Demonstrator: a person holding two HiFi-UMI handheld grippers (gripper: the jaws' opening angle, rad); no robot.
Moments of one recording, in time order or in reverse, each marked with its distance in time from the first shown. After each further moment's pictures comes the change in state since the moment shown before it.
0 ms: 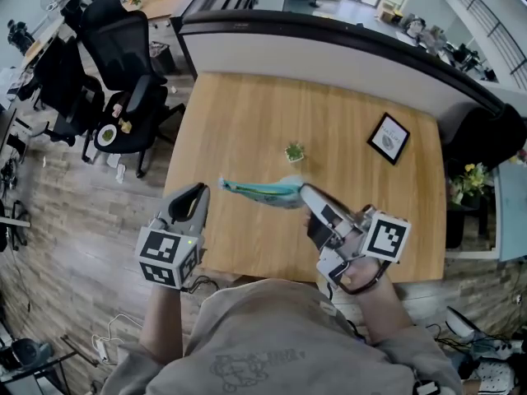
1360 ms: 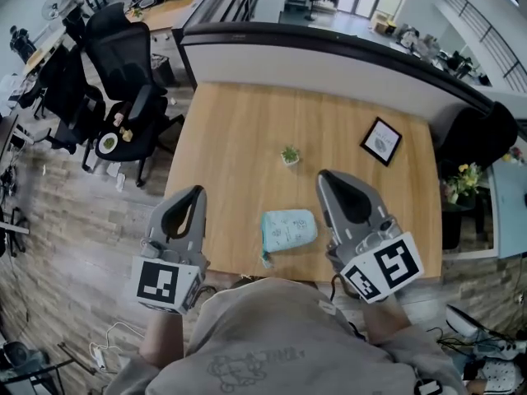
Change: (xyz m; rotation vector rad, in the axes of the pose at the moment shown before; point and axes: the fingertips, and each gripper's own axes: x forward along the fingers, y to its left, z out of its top) left arm -0.072 -0.042 0.073 0.126 -0.295 0.055; right arm -0.031 0.095 0.026 -1.012 -0.137 -0.295
